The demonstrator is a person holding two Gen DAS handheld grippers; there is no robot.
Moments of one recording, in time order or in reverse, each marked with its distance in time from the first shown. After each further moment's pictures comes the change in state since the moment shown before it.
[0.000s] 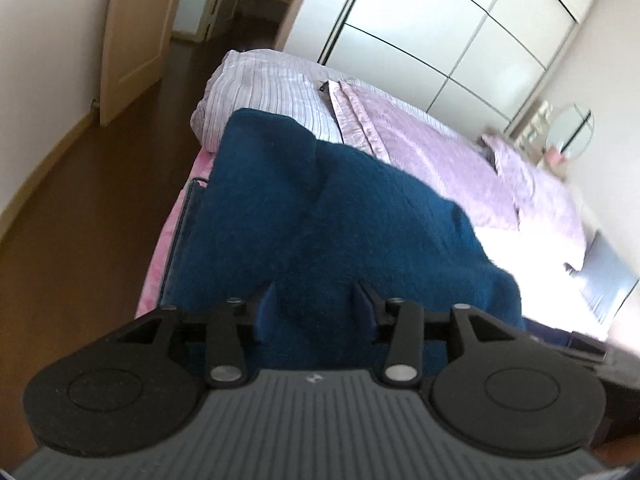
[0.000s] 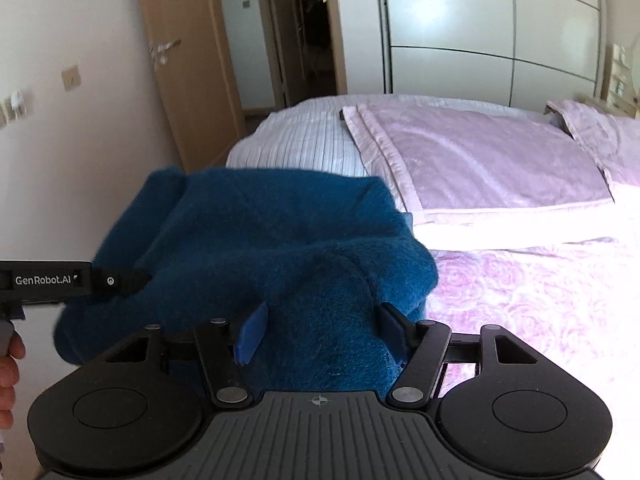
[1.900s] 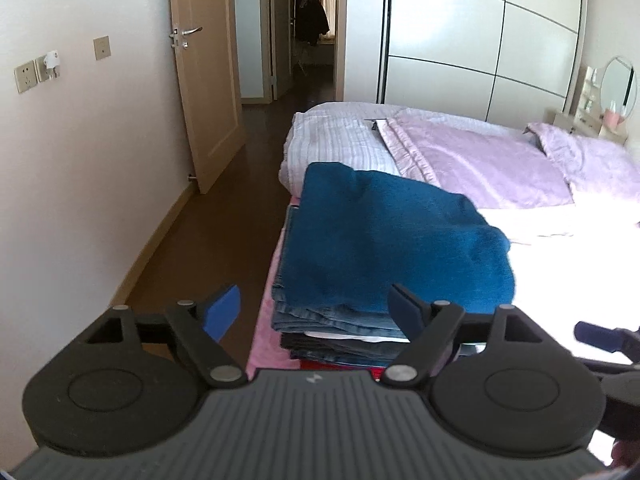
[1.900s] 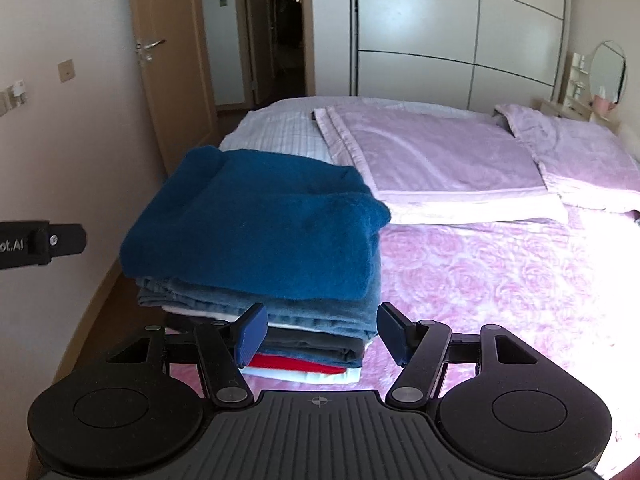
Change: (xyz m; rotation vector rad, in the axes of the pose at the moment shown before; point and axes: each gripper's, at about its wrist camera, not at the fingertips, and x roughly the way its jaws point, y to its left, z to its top) left arm -0.160 -0.091 -0.060 0.222 -0.128 0.346; right arm -0.152 0.044 -0.041 -0.036 0.019 -0.119
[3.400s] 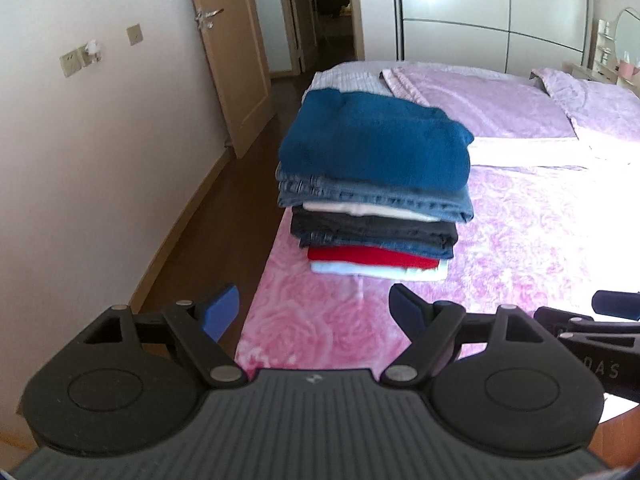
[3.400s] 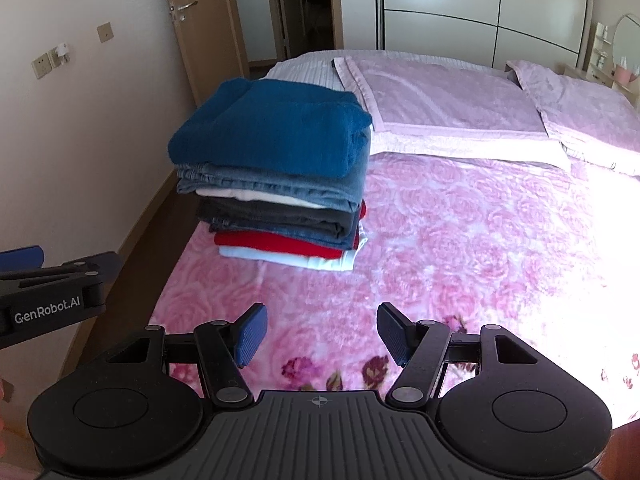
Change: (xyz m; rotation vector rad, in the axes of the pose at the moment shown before) left arm -0.118 -0.072 -0.124 0.028 0.110 0.150; right arm -0.115 -0.046 -0.096 -0.025 0.137 0.090
